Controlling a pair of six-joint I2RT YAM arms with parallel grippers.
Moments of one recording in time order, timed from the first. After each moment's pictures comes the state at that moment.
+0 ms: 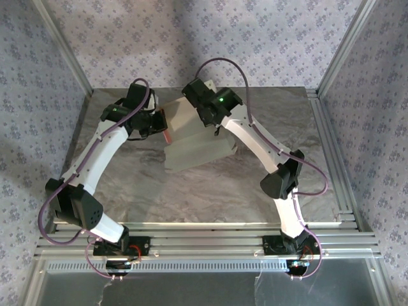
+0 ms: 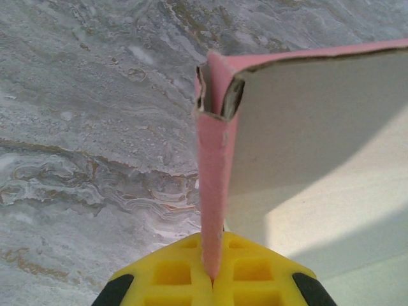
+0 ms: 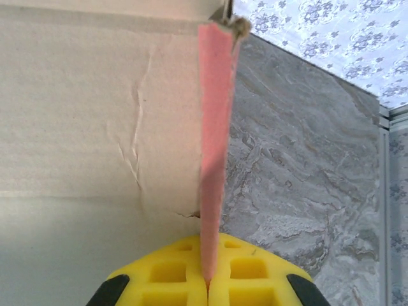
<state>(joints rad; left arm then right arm) -0.37 1.52 1.55 -0.96 0.12 -0.55 0.79 2.07 2.38 -1.36 0.64 0.27</state>
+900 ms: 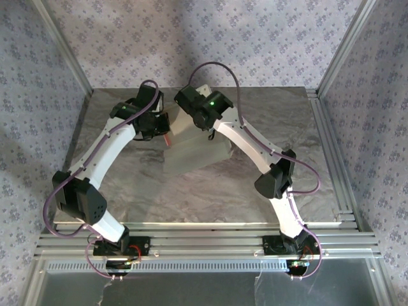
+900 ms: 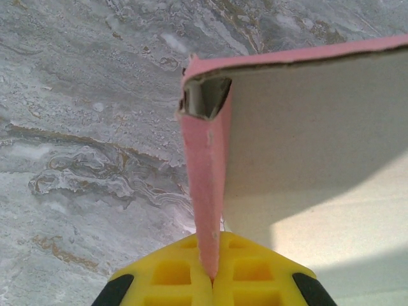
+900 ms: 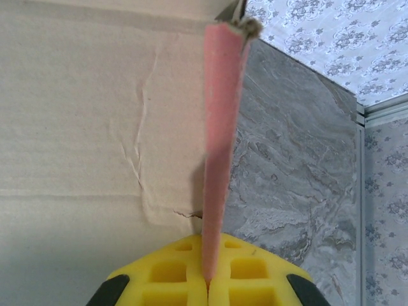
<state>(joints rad) -0.42 1.58 1.58 -1.02 0.00 -0.55 0.82 2.13 2.41 -1.43 0.72 0.30</state>
